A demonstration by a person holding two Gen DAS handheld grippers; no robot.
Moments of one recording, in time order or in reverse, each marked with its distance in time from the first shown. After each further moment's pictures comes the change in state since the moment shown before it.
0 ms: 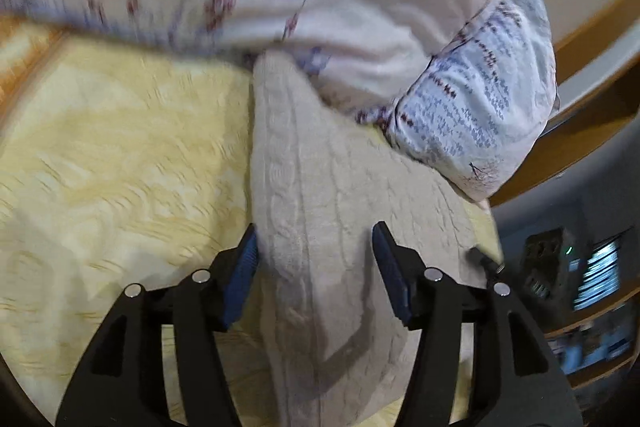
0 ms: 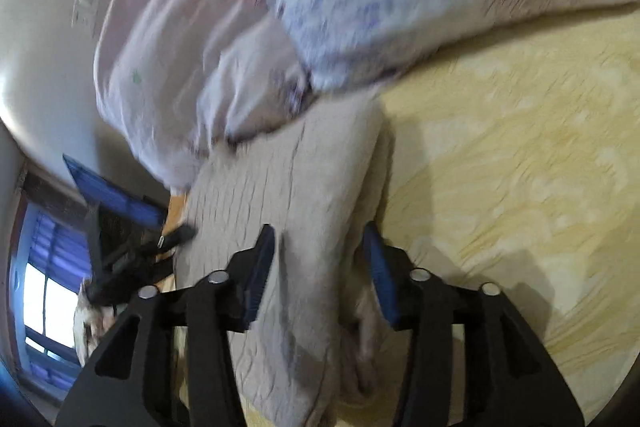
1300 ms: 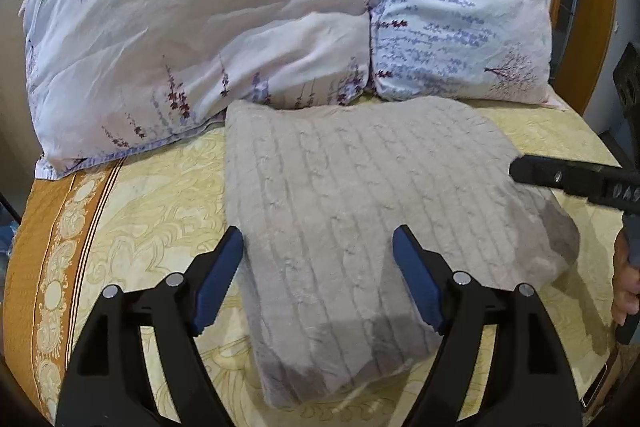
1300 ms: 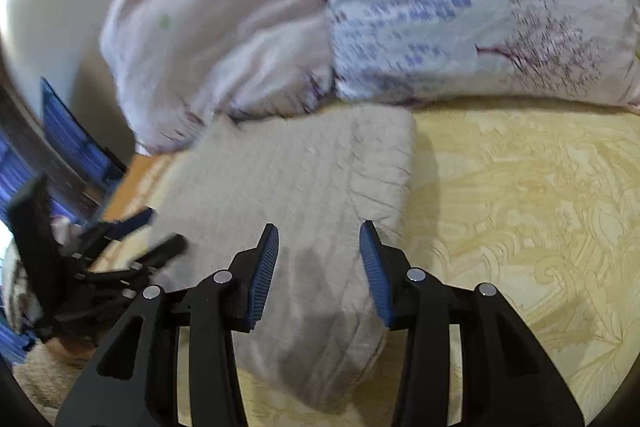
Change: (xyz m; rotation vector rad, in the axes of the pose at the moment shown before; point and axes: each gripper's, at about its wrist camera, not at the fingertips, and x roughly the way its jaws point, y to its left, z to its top) left arm 0.007 -0.085 -0.061 0.477 -0.084 0.440; right arm 0.005 0.056 -0.031 -0.292 -0.017 -0.224
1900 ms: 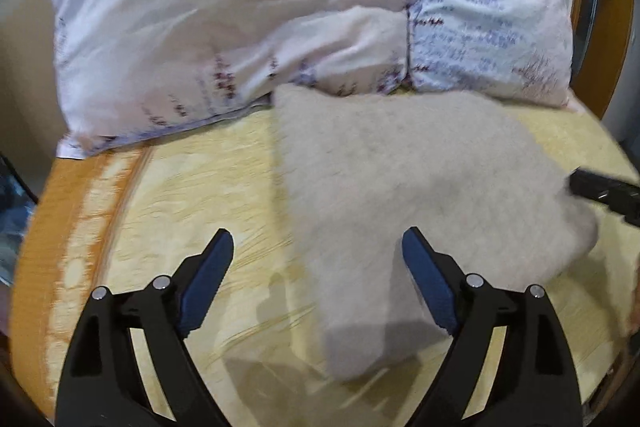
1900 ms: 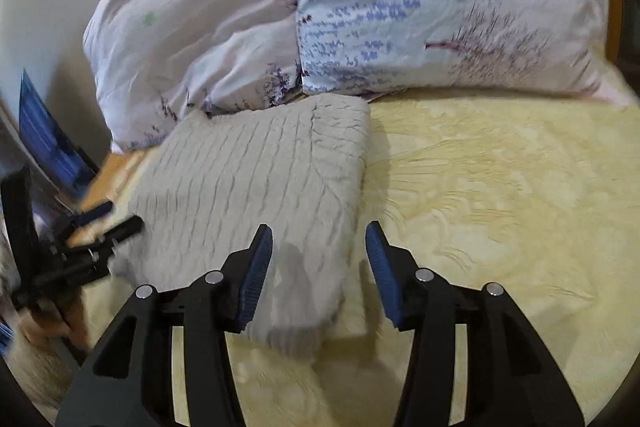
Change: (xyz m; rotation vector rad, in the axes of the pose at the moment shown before) left arm -0.014 0.024 -0.023 -0.026 0.005 0.083; right arm -0.032 0.003 -0.035 -0.046 -0.079 -0.143
